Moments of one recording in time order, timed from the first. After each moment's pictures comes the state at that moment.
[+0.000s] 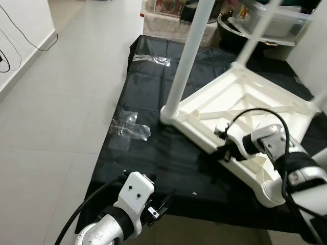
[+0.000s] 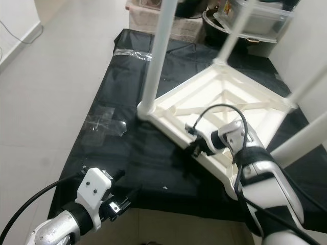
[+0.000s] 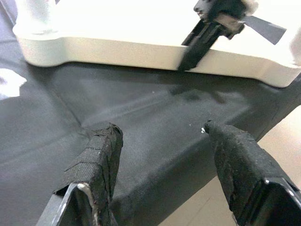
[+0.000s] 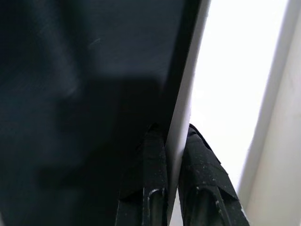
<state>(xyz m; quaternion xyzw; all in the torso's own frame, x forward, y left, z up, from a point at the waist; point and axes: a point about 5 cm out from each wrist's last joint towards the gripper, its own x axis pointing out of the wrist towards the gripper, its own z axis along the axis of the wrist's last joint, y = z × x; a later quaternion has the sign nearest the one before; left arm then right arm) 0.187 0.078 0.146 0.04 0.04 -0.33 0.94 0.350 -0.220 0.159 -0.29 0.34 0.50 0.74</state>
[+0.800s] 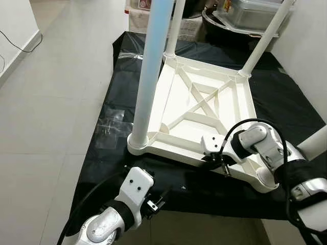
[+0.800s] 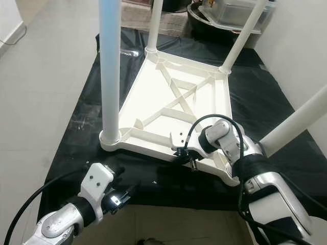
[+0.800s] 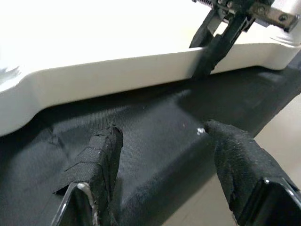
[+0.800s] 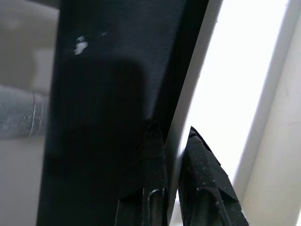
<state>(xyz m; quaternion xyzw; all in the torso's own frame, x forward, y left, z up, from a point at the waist) 0.200 0.079 0.141 0.05 0.04 -0.33 0.94 0.334 -0.185 0.171 -0.41 0.24 0.62 0.63</state>
